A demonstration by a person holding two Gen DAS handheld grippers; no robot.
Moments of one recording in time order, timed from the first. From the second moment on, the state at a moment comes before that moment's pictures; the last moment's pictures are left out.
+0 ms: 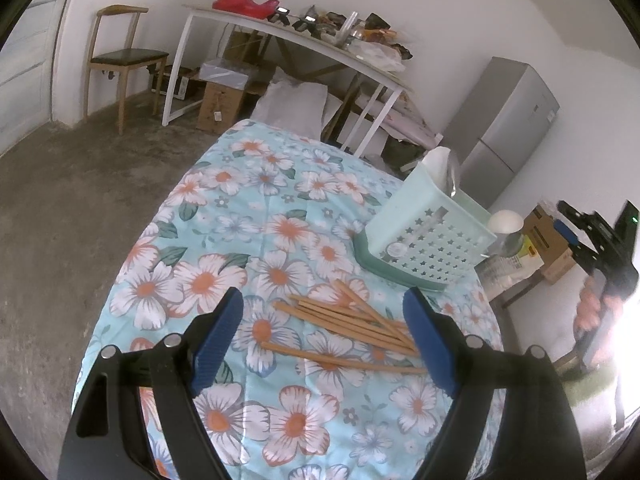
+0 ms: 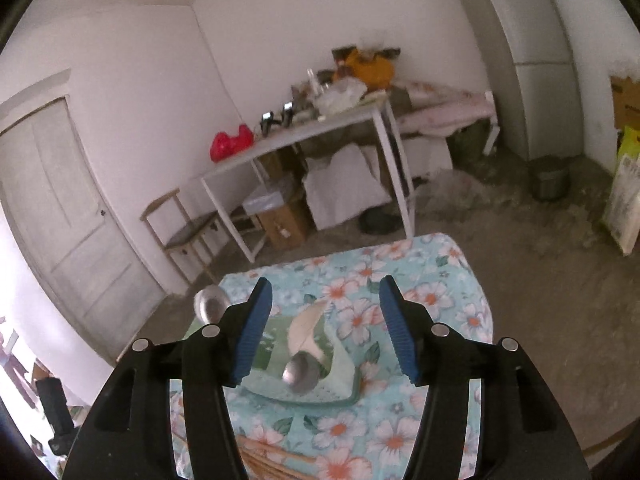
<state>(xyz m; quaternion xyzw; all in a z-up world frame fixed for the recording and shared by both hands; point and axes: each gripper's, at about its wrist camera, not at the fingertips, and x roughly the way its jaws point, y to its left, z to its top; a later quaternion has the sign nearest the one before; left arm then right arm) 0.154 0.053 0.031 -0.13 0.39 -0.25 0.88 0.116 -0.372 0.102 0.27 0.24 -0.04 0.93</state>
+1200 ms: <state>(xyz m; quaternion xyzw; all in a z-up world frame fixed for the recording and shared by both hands) 0.104 -0.115 -0.056 0.39 0.33 -0.42 0.75 0.037 -0.265 -0.018 0.29 0.40 0.02 0.87</state>
